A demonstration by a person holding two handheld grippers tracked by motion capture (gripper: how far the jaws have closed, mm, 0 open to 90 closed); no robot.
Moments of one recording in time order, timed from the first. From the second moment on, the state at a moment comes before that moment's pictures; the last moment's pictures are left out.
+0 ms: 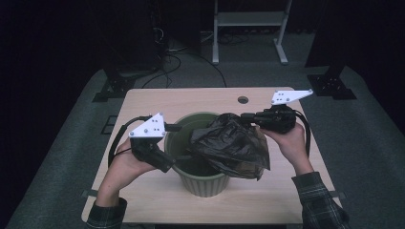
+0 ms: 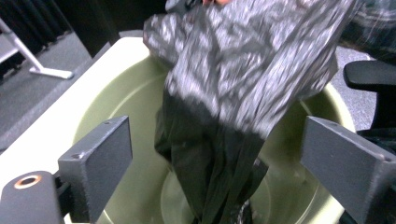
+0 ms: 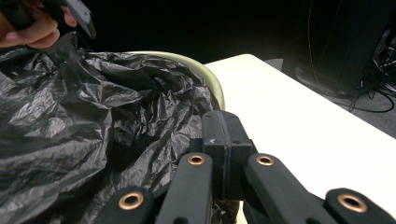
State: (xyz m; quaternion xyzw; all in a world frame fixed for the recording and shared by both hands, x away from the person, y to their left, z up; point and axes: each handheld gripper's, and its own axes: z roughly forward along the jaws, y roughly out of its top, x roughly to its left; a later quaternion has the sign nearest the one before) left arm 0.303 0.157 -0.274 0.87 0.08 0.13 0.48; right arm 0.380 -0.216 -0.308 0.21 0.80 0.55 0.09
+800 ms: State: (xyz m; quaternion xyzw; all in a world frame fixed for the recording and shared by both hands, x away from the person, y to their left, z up) left arm 0.332 0.100 -0.294 0.91 0.06 0.15 0.38; right arm 0.382 -0.176 -0.286 0.17 0.80 0.57 0.08
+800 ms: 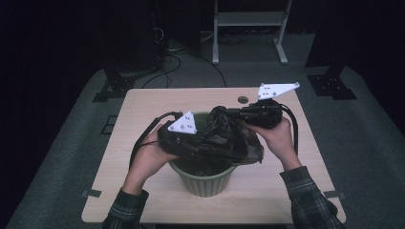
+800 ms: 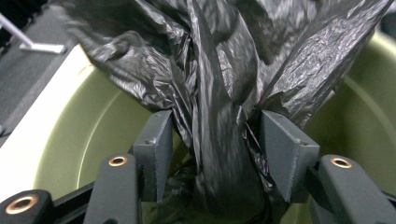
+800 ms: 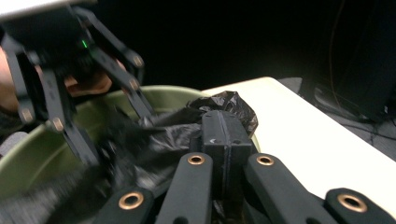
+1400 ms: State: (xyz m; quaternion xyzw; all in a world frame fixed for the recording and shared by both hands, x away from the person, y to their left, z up) left arm 0.325 0.109 -0.271 0.88 0.08 0.17 0.43; right arm 0.382 -0.144 -0.293 0.15 0.81 0.56 0.07
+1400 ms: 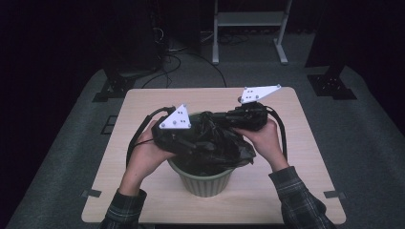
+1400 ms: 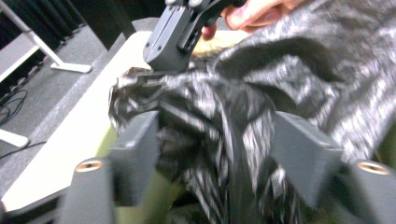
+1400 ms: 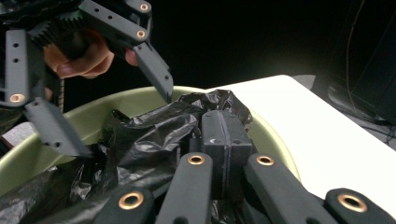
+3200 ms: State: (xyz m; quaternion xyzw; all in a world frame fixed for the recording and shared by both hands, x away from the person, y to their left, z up) left arm 0.328 0.105 -0.296 0.89 0.09 0.16 0.43; right arm 0.360 -0.119 -0.287 0.12 0.80 0.59 0.03
